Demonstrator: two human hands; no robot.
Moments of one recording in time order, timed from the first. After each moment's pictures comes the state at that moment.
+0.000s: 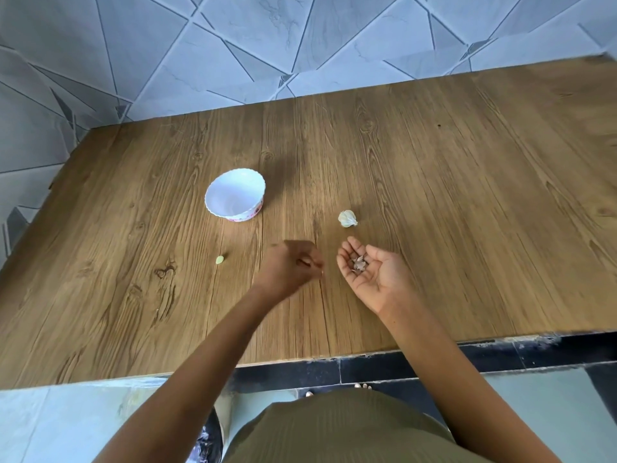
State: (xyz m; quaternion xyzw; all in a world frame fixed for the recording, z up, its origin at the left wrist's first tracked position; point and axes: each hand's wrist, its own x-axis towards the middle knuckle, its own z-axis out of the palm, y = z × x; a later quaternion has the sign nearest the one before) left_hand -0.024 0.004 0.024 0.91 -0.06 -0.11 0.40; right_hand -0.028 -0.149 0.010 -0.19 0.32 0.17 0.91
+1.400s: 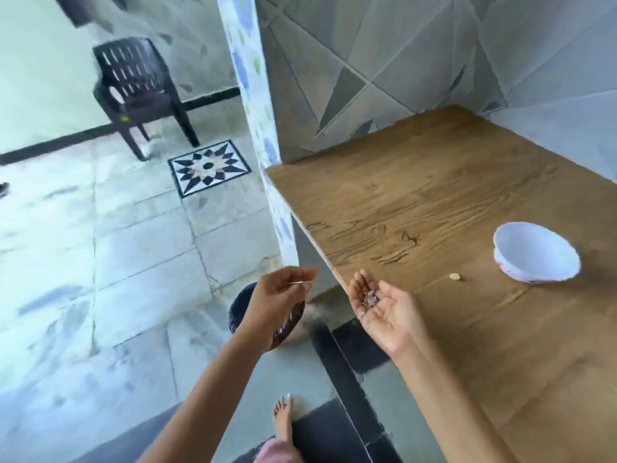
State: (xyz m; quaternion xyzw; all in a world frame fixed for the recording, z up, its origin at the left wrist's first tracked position) left_hand -0.229 0.116 0.021 0.58 0.46 0.28 0.61; right_hand -0.077 0.030 0.023 -0.31 0.18 0.60 0.72
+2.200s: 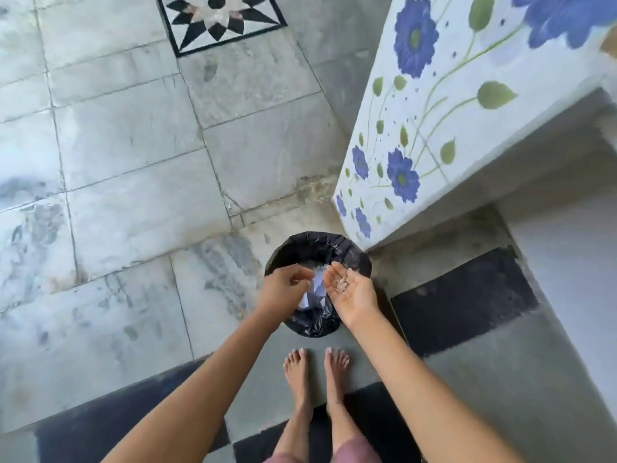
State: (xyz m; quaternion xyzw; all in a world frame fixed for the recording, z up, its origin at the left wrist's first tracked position) left_hand -0.375 0.432 -0.295 0.55 0.63 0.10 0.54; right_hand -0.245 0.398 -0.318 -0.52 0.23 0.62 0.55
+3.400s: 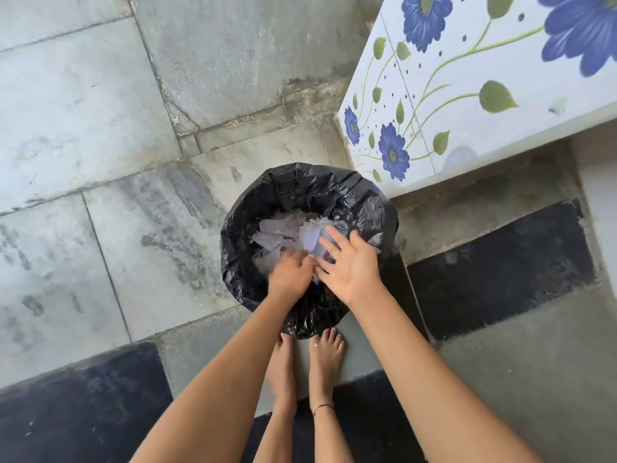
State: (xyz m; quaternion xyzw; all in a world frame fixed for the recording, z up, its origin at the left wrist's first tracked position) left_hand -0.334 0.432 -0.659 0.55 0.63 -0.04 0.55; right_hand -0.230 0.425 -0.613 -0.56 0.21 0.67 0.44
